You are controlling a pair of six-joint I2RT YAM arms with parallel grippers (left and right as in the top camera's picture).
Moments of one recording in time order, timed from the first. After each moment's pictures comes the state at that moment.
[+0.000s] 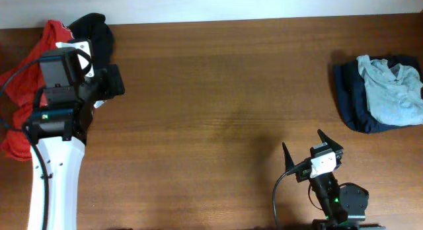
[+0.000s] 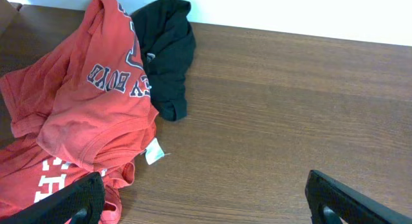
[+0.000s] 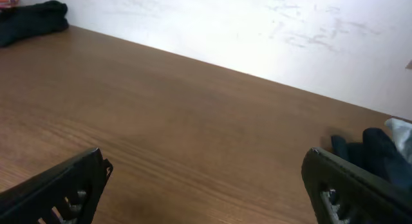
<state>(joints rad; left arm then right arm) 0.08 1.35 1.34 -0.70 -0.06 -0.05 -0.08 0.01 0.02 -0.05 -0.34 -0.20</state>
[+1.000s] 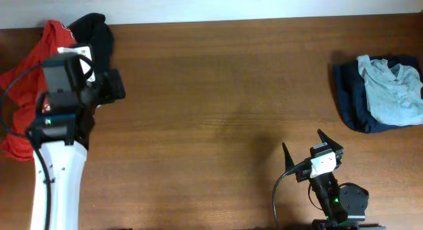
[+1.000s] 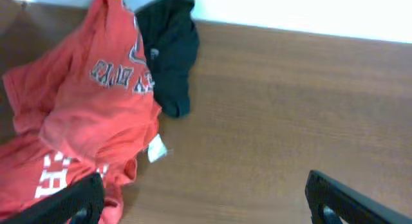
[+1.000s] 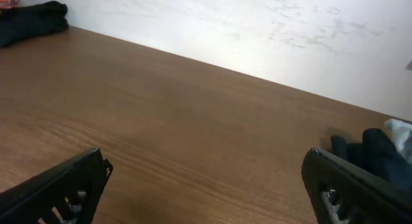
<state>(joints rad) 0.08 1.30 1.25 -0.62 -0.07 -0.05 -0.08 0.01 0.02 -0.05 -0.34 -0.20</state>
